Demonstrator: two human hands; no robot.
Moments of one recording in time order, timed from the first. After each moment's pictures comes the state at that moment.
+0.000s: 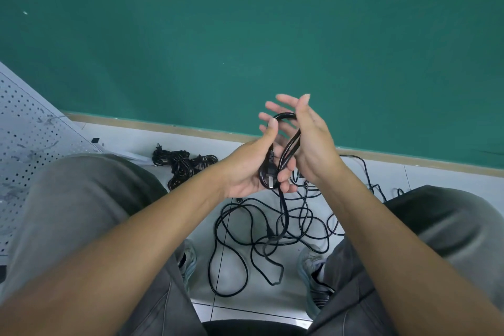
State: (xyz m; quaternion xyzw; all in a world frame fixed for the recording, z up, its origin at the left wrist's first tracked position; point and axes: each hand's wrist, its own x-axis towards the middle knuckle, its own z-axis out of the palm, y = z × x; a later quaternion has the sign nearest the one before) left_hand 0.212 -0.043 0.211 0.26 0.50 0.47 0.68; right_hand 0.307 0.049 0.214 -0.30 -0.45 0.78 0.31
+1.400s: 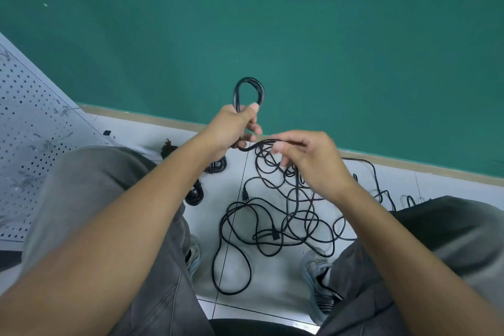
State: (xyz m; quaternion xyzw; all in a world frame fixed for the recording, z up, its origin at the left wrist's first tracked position) left_hand 0.137 -0.029 0.199 0.23 0.69 0.52 0.44; right_hand 0.319 0.038 0.204 -0.31 -0.76 0.54 0.17
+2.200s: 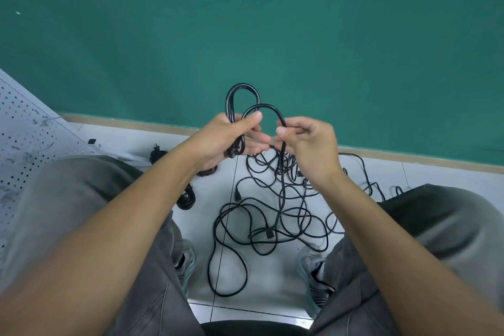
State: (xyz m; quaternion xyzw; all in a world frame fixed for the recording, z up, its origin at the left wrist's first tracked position) left_hand 0.154 -0.033 0.204 0.27 0.59 0.52 0.55; right_hand 0.319 0.052 0.195 -0.42 -0.62 0.59 0.30
